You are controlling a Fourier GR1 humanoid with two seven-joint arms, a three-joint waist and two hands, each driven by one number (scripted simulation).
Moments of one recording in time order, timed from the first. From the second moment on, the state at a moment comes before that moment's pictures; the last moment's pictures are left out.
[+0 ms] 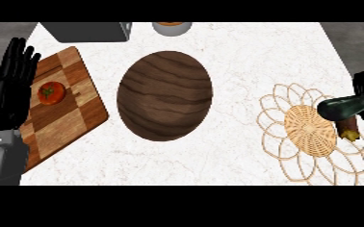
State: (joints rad) left arm -0.22 0.34 0.19 -1.51 0.17 0.07 -0.01; right arm -0.45 -0.78 0.06 -0.82 0.72 0.00 -0.33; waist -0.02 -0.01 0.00
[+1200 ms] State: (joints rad) left arm -0.24 0.34 0.21 -1.49 0.17 0.03 -0.02; right arm -0.55 -0.60 0.00 -1.83 0.17 0.42 0.38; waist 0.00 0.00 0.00
